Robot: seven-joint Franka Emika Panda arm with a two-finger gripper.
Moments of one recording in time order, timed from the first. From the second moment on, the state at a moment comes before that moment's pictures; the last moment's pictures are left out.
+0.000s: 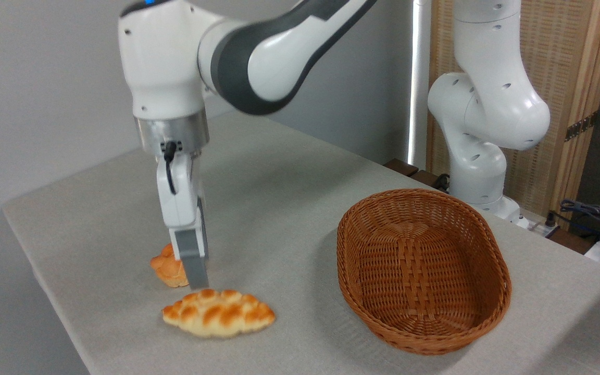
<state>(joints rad) -0.12 0.12 0.01 -1.79 0.03 2.02 1.15</state>
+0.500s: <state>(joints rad) -0.11 0.11 0.17 -1.57 -0.13 1.73 1.05</state>
